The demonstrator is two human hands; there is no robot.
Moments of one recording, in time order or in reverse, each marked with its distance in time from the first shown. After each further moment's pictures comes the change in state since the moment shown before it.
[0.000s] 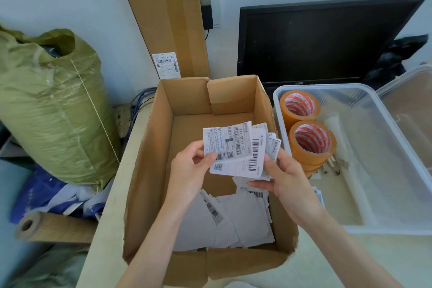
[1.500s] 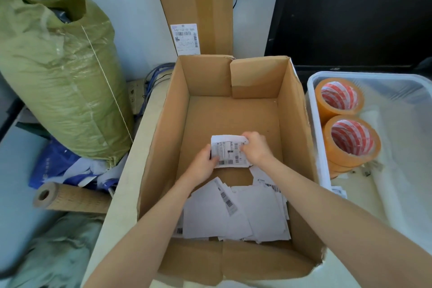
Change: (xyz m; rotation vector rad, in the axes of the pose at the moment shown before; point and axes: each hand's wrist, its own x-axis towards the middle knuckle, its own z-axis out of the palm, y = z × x) left_hand 0.074 -0.128 0.020 0.155 -0.286 -0.242; right_hand 0.151 0.093 0.042 -0.970 -0.053 0.197
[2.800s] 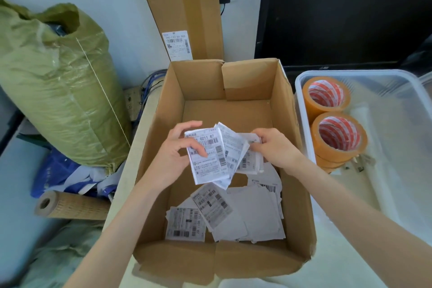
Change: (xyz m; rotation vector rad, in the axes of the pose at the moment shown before) left_hand -0.074 0.054 -0.070 -0.041 0.069 0.443; right_hand -0.058 0.004 -0.071 0.219 -0.122 -0.126
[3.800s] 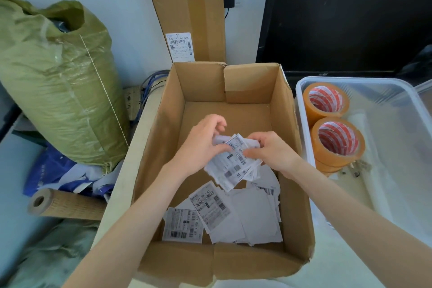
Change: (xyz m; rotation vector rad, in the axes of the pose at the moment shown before) left_hand 0.042 0.014 0.035 0.345 -0.055 0.038; right_hand 0.003 0.001 0.004 0.137 -0.048 -0.034
